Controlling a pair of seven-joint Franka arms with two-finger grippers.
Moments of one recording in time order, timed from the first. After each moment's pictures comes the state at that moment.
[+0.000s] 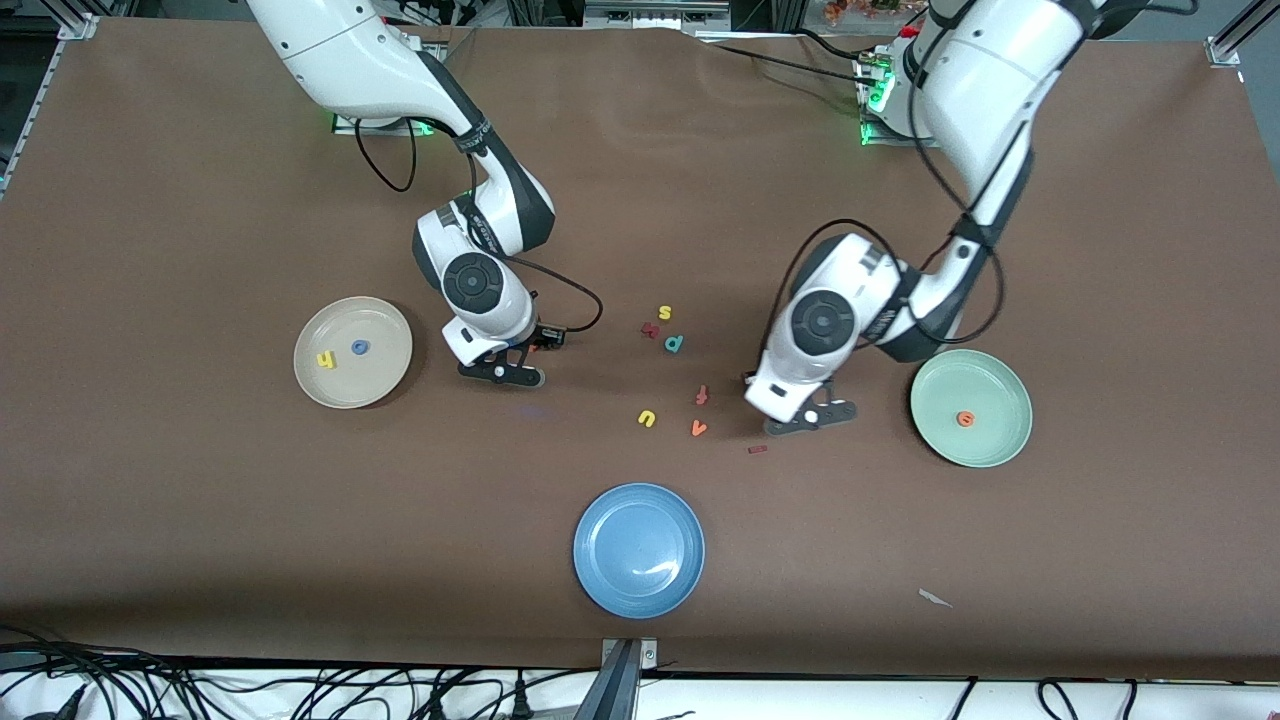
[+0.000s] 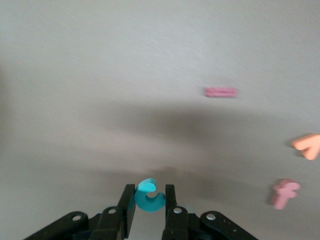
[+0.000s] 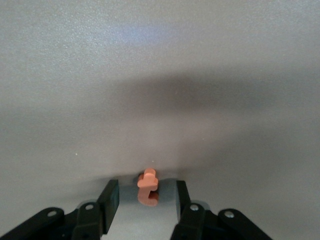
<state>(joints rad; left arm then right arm) -0.19 0.65 -0.28 -1.64 0.21 2.11 -0.75 0.50 0.62 0.07 -1.84 0.04 2.35 0.68</state>
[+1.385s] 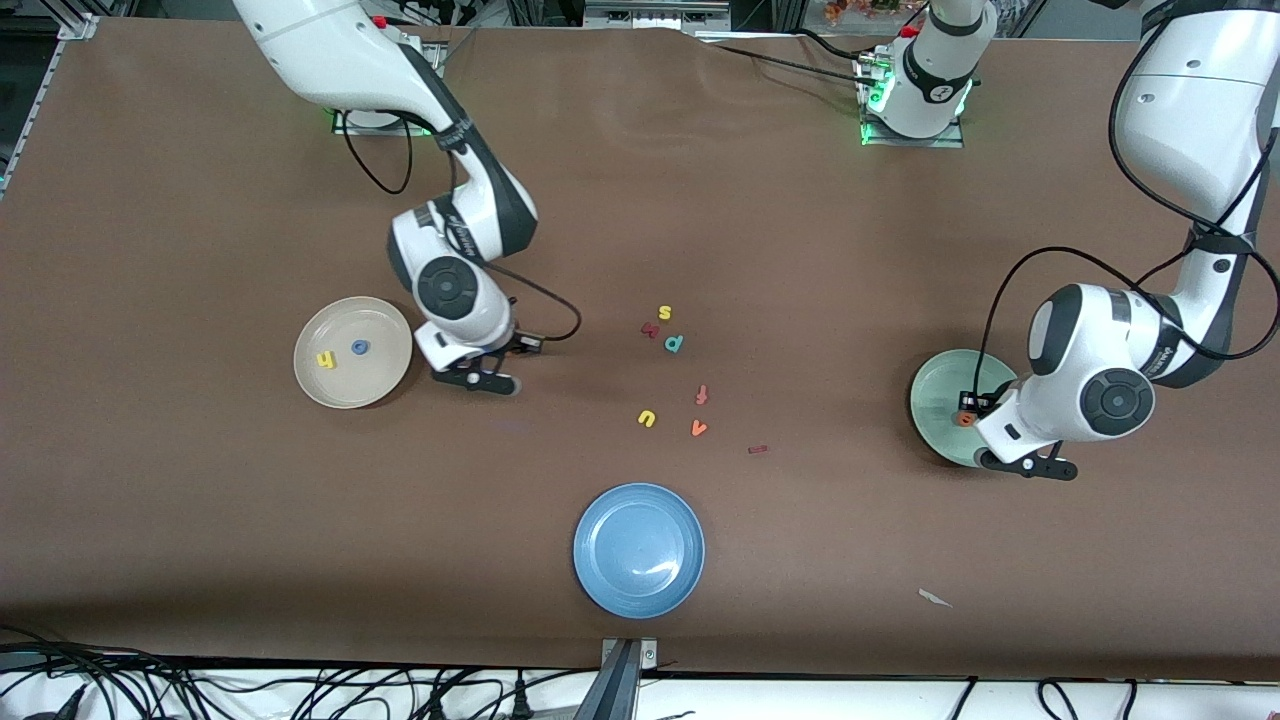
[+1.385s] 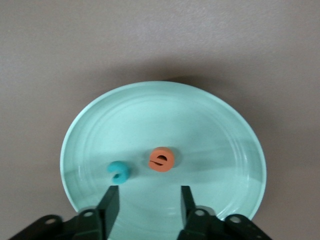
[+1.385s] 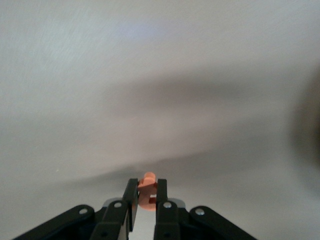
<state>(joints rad) 0.23 0.65 -0.28 -1.66 0.31 2.03 -0.05 0.50 0.54 -0.01 -1.83 0.04 2.24 0.67</state>
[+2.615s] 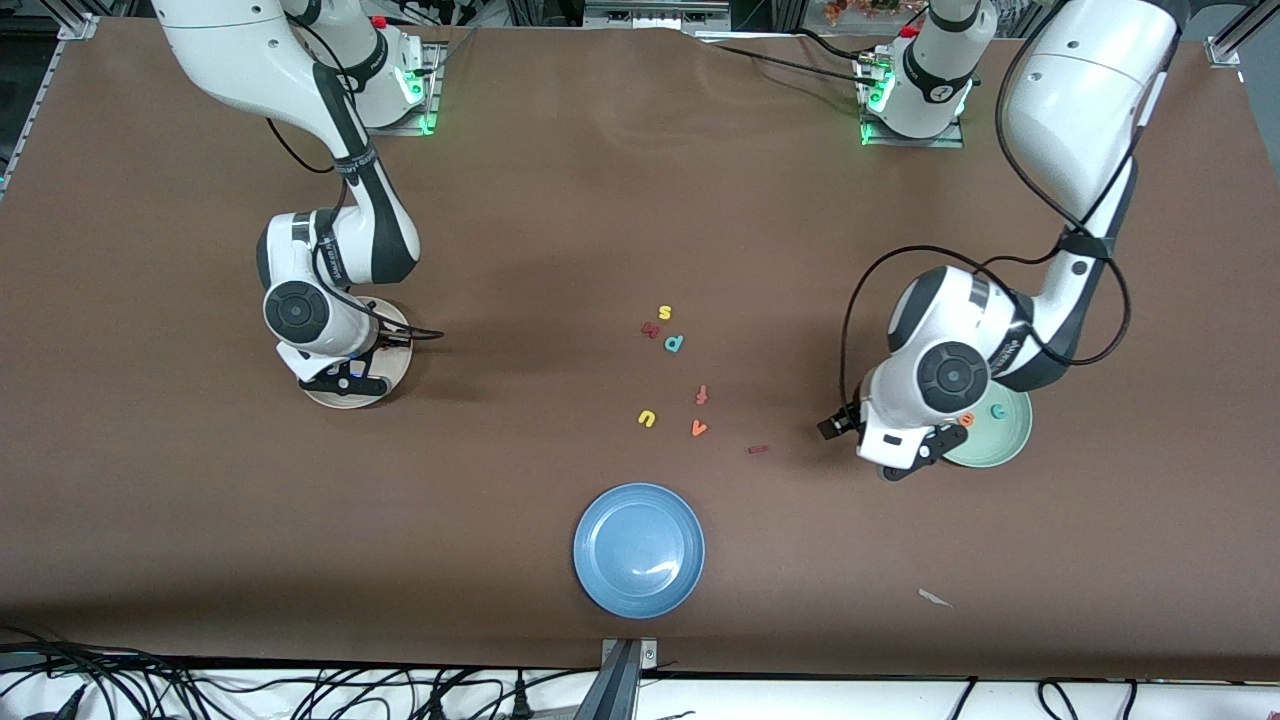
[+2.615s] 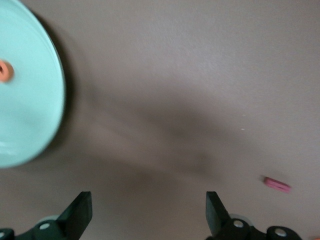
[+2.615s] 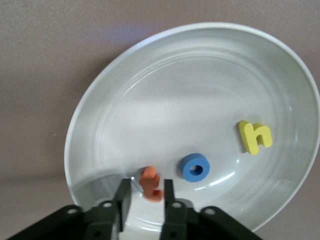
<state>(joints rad) -0.05 0.69 -0.31 -1.54 0.16 2.04 -1.00 0.49 0.49 -0.28 -2.04 0.04 2.25 0.24</state>
